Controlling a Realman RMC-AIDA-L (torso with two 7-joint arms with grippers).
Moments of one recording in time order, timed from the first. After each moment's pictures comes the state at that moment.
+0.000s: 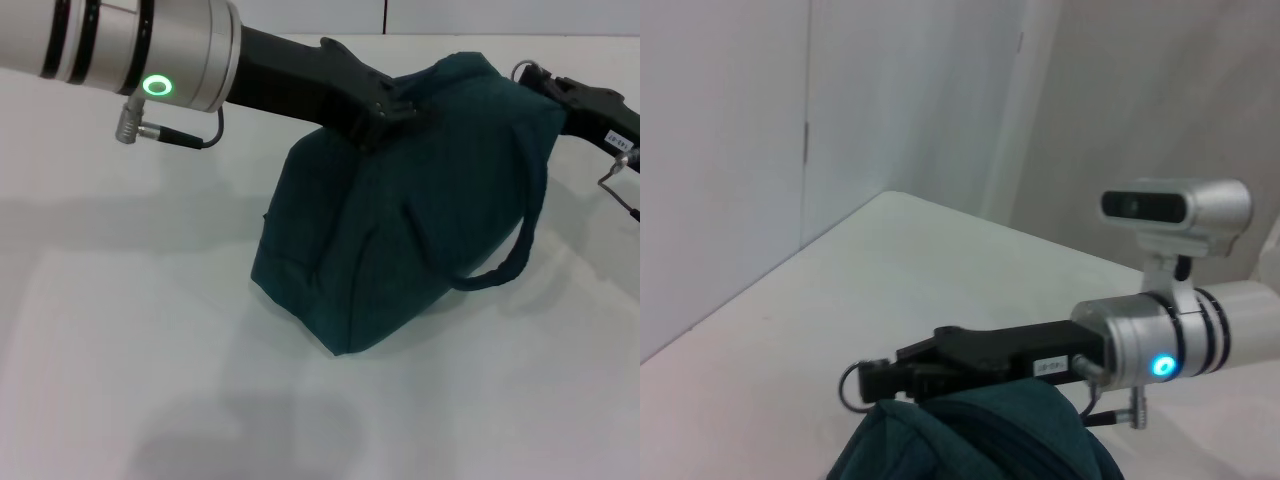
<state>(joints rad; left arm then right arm) -0.54 -2.09 1.29 1.49 1.97 1.47 -2.28 0.60 2.02 -1.31 -0.26 -0.77 -1.10 1.13</state>
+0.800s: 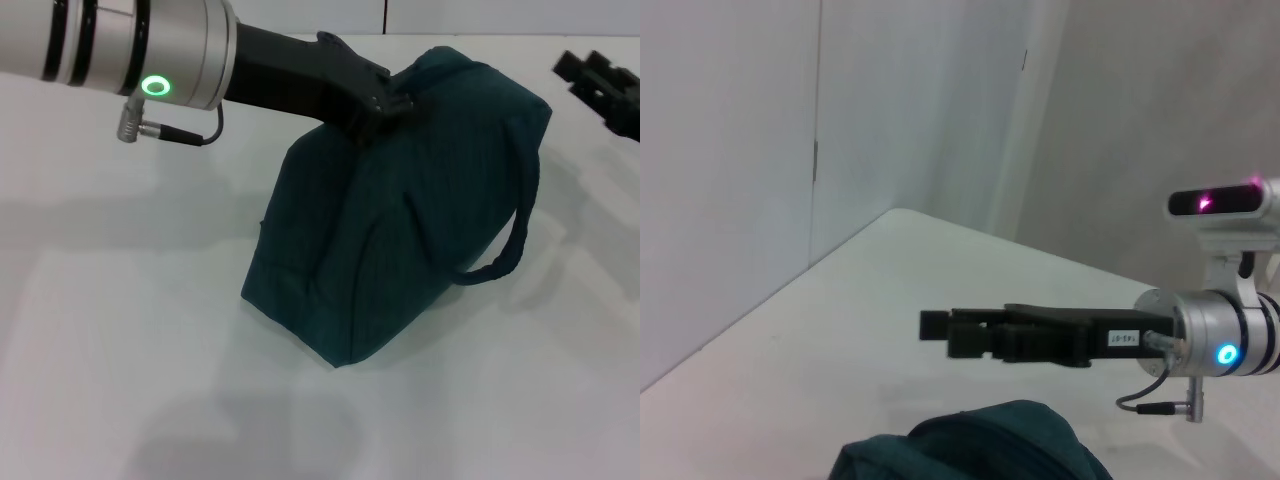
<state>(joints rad) -0.54 -2.09 1.29 1.47 1.95 1.44 -2.23 0.50 2.01 -1.25 -0.27 -0.73 -1.26 1.14</state>
